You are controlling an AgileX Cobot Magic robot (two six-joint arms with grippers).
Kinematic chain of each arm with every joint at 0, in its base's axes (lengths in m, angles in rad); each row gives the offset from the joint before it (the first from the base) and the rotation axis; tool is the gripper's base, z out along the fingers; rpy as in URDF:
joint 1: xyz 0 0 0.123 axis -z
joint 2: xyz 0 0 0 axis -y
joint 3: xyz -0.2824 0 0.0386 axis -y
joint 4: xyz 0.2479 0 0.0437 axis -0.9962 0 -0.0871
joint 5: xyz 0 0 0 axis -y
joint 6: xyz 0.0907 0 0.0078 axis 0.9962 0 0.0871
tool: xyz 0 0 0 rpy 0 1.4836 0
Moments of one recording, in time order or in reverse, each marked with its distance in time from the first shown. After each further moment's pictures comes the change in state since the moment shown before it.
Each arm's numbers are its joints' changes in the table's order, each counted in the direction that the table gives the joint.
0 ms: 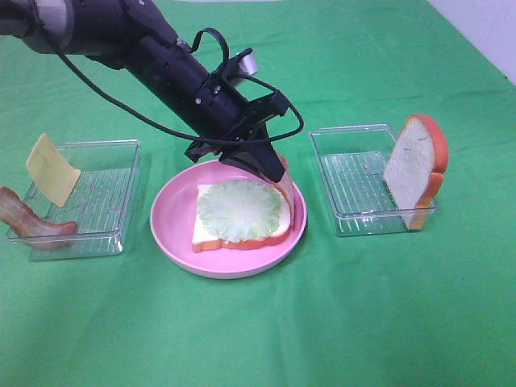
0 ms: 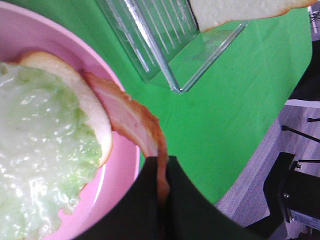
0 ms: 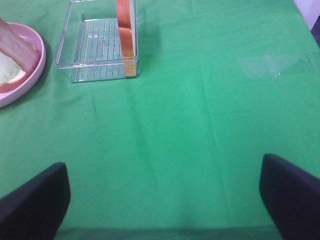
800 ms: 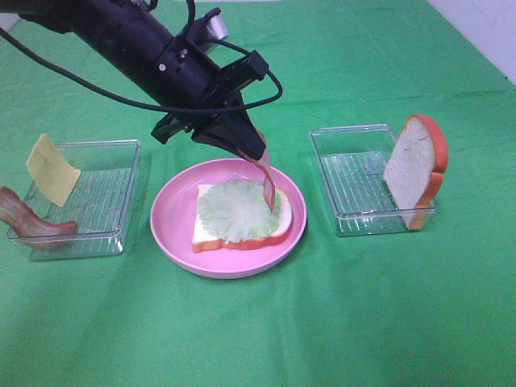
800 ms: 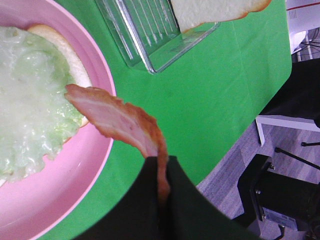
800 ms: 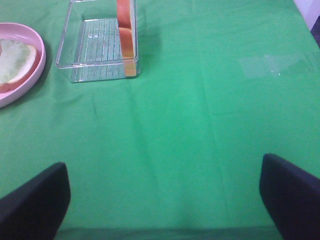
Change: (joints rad) left arm -0.018 0.208 -0.174 0.015 0.041 -0.056; right arm 0.000 0.000 0.000 0.000 0.000 0.000
